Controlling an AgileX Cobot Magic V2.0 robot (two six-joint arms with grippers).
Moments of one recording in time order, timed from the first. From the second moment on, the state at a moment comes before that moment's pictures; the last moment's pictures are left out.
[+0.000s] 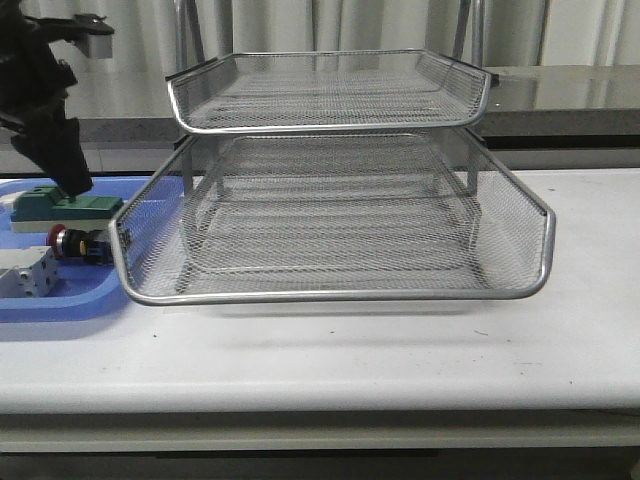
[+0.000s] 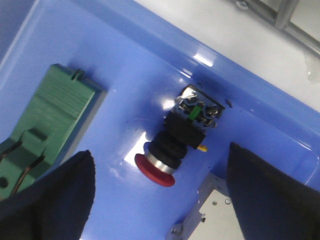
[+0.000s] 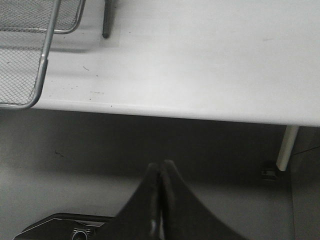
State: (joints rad) left arm -0.05 2.14 -1.87 -0.21 1.13 1.02; right arm 0.13 0.62 -0.69 0.00 0.98 0.09
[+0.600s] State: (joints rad) left arm -0.08 2.24 -1.88 -0.21 1.12 1.09; right arm 0.13 0.62 -0.69 0.00 0.98 0.09
